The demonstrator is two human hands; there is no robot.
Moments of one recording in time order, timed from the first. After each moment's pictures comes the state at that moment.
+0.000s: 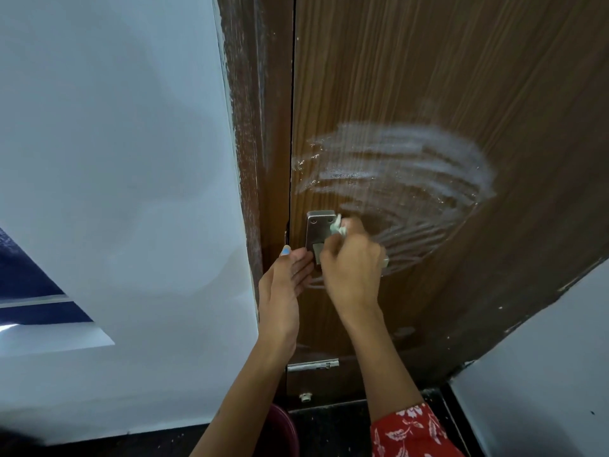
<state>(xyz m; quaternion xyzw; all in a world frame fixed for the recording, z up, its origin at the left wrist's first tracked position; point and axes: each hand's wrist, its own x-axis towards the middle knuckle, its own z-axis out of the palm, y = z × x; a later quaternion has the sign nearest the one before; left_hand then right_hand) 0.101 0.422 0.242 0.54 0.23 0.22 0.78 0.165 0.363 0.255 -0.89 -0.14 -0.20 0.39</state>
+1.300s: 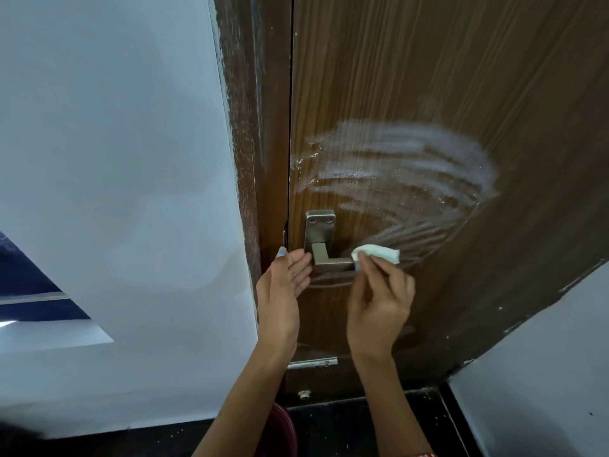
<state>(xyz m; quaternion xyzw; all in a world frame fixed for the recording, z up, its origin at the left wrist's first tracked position) 0.106 0.421 0.234 0.55 0.24 0.22 0.77 0.159 0.326 0.187 -0.80 -0.14 -0.40 0.42</state>
